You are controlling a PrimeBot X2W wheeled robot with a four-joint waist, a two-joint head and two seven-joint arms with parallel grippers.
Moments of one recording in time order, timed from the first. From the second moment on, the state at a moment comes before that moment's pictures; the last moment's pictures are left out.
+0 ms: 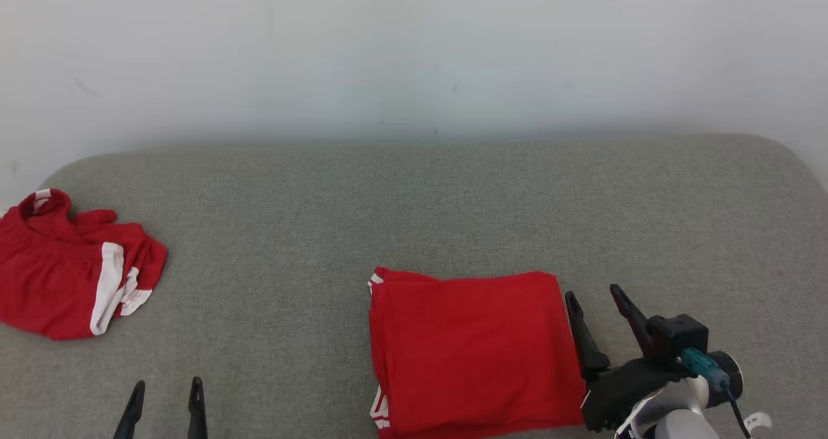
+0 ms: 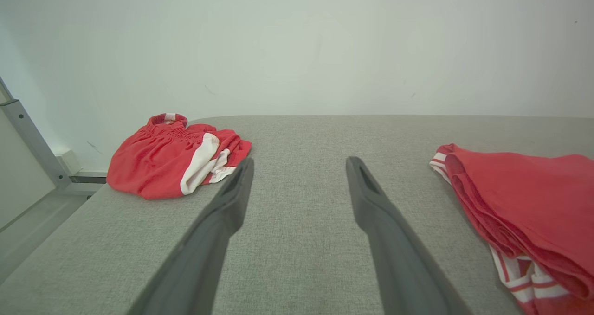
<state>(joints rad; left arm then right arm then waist) 0.11 0.10 0.10 0.12 -0.11 -0.13 -0.26 -0.20 -0.14 0.06 0.42 0.14 0.13 -0.16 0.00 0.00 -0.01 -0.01</state>
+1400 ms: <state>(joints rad) 0.04 0.09 0.09 0.12 -0.12 -0.13 -0.26 -0.62 -0.19 0.21 1.03 0.26 0.13 -0.26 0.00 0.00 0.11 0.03</state>
